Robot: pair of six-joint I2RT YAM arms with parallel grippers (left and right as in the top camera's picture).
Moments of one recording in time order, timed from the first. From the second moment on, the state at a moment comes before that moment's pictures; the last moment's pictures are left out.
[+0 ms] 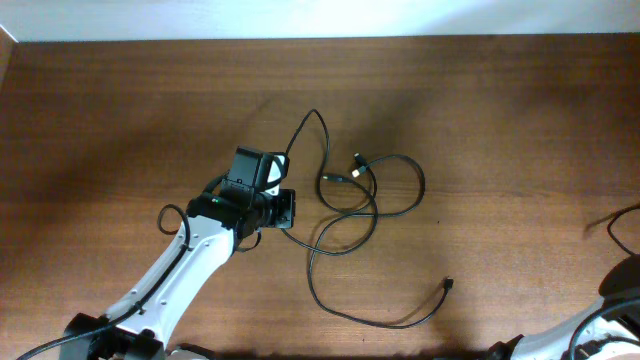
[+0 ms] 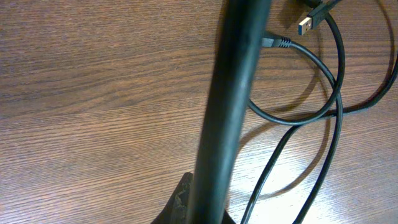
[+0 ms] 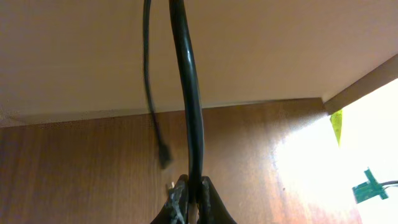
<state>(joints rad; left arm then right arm) -0.33 1.43 0.86 -0.51 0.16 -0.26 -0.75 1.95 2.36 -1.37 0.57 0.76</state>
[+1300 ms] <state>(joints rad) -0.33 1.07 1.08 -0.65 0.44 -0.23 -0.07 1.95 2.36 -1.65 -0.39 -0.22</state>
